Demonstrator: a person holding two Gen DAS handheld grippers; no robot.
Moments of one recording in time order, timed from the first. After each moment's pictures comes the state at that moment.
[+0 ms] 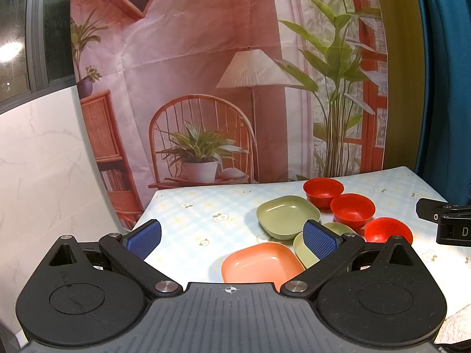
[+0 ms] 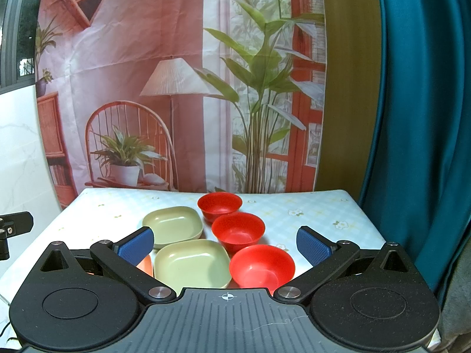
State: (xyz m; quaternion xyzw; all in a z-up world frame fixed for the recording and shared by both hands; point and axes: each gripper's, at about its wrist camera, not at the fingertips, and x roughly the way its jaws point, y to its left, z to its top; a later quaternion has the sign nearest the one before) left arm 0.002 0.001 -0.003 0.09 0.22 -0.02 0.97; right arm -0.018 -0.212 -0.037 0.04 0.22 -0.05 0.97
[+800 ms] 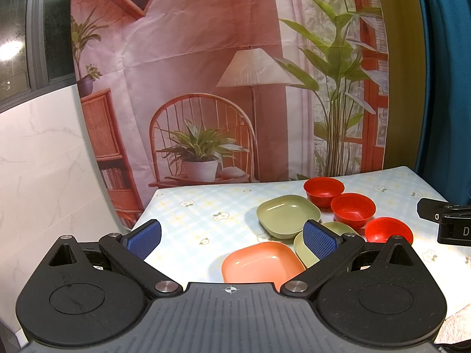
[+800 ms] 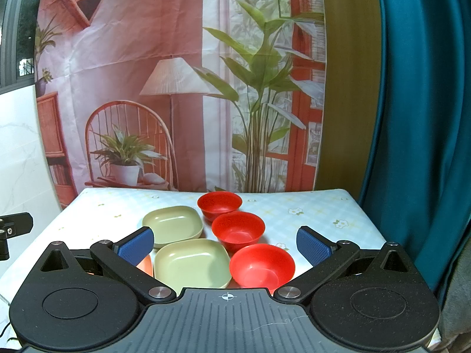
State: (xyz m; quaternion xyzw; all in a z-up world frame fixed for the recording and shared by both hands) left arm 0.001 0.001 -0.005 0.09 0.22 -0.02 0.97; right arm -0.018 -0.213 -0.038 0.04 0.22 -0.05 0.97
